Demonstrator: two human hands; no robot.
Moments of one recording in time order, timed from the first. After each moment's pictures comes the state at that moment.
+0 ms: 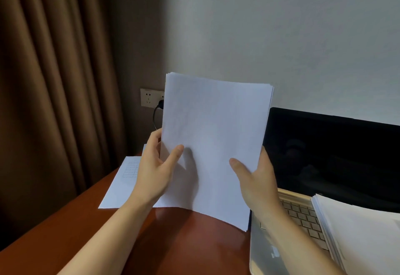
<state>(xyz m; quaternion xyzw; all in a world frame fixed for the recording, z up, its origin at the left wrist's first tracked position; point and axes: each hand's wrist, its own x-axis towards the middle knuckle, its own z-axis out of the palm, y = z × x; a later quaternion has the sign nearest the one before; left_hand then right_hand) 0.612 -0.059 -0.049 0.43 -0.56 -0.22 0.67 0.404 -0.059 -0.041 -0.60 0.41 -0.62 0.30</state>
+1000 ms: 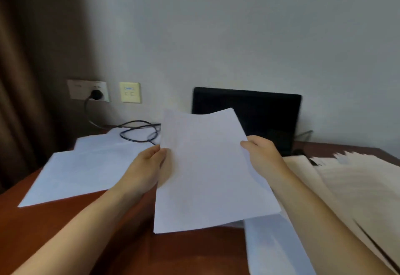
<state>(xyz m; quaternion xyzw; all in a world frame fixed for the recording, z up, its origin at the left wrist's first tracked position) 0.497 -0.006 -0.039 0.53 -0.59 -0.41 0.45 0.237 -0.001 -0.029 -0.53 0.61 -0.52 0.27</state>
